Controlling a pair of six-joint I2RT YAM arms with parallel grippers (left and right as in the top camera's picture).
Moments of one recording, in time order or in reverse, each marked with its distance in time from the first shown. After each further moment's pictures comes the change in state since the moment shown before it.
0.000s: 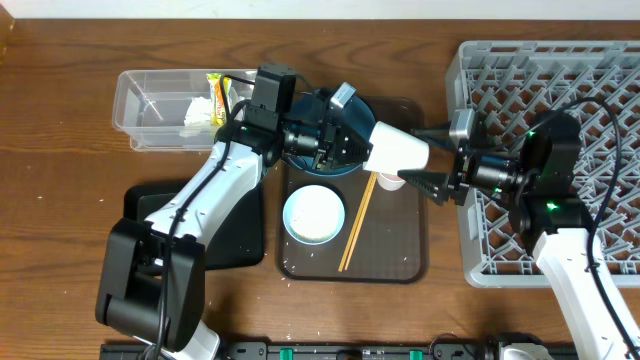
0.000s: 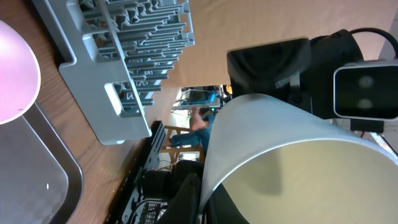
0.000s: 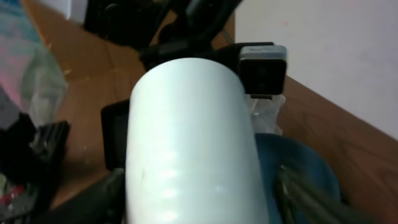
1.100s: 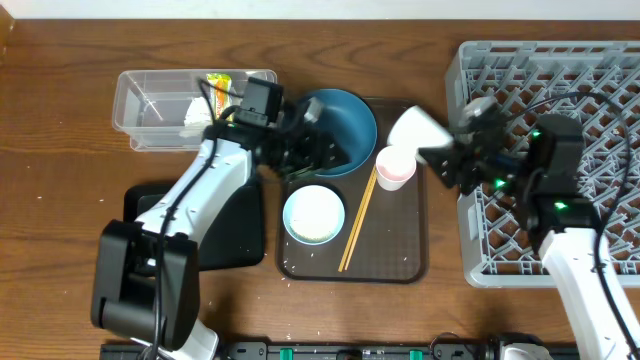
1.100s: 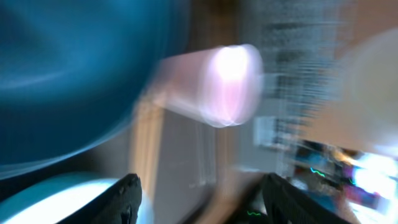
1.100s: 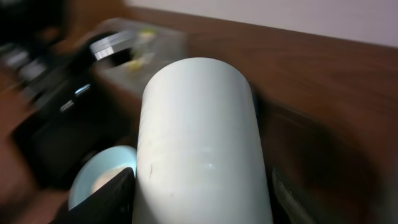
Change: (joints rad) left arm 0.063 -0.011 -0.001 -0.447 -0.626 0.327; right arm -0.067 -0.004 0.017 -0.183 0.421 0.192
